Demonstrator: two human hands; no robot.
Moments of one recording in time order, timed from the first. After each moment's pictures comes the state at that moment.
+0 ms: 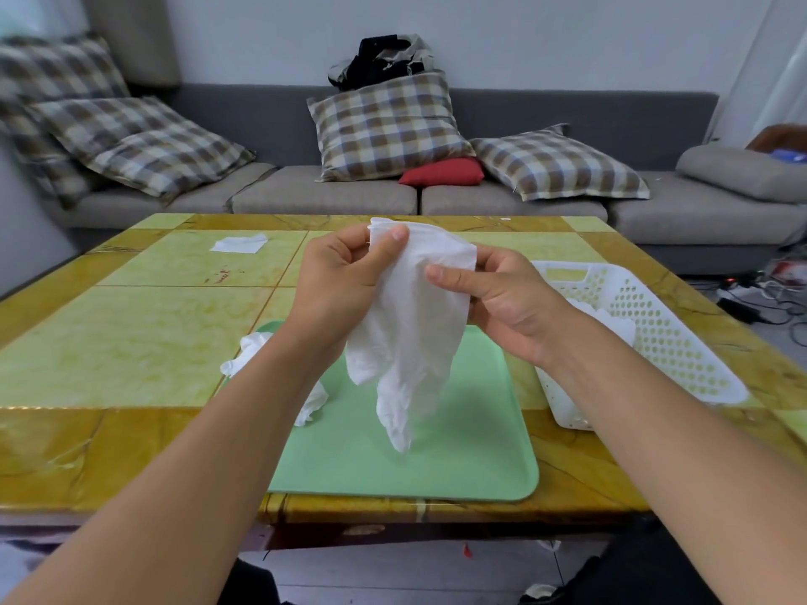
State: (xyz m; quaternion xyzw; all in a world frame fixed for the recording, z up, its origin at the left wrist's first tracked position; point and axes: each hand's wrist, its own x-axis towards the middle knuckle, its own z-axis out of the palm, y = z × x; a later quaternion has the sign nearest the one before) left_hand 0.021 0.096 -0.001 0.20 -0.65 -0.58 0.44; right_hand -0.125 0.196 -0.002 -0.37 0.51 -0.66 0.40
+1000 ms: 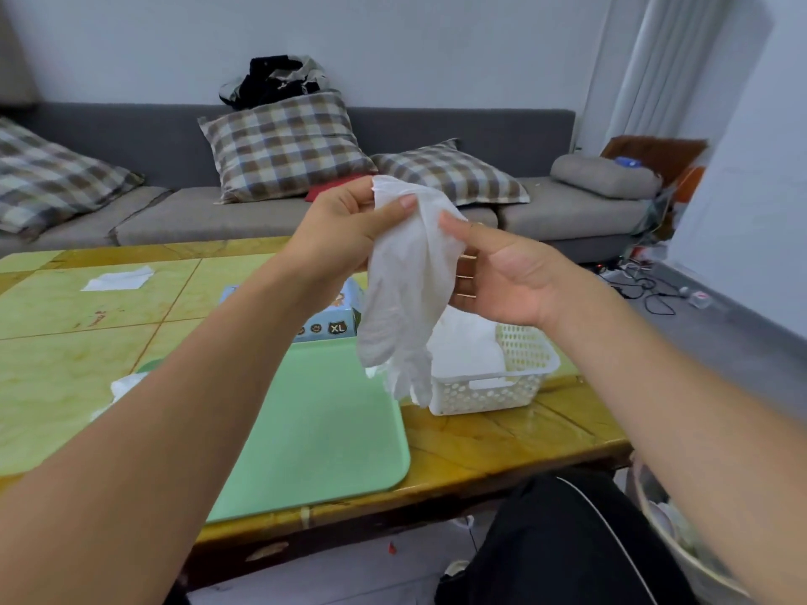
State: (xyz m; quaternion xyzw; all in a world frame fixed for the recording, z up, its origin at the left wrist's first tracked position) left_hand -0.073 0.167 0.073 0.09 -0.71 -0.64 0.29; right_hand -0.202 0.308 0.058 -0.26 0.57 -0.66 0.42
